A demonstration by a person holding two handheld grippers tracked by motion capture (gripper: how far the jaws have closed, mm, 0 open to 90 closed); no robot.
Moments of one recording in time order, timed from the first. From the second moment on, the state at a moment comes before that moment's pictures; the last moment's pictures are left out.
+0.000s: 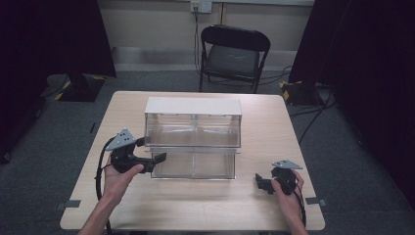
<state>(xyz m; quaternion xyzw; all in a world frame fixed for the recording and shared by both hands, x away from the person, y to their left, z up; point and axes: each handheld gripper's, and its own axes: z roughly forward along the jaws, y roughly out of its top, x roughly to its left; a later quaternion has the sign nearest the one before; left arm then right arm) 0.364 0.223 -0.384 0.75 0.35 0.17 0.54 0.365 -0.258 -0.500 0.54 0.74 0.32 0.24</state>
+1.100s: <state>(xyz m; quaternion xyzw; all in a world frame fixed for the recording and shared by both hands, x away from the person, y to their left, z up) 0.365 0.224 -0.384 0.75 0.34 0.17 0.54 0.365 -0.258 -0.500 0.54 0.74 0.32 0.24</state>
